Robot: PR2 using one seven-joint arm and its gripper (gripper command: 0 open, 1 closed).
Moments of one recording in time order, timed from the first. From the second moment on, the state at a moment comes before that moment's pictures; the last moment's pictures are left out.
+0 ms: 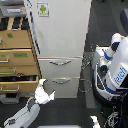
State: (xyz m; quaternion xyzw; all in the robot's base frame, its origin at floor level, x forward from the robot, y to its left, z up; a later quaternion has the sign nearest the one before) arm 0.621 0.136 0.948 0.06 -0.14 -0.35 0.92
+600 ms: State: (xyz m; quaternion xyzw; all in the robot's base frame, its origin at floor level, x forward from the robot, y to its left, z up) arm 0.713 0.143 0.977 0.12 -0.09 -0.30 0.94
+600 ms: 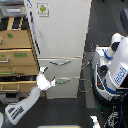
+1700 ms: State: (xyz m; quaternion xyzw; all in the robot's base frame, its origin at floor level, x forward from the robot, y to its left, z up) arm 0.871 0.219 1.091 0.11 -0.02 -0.08 0.99
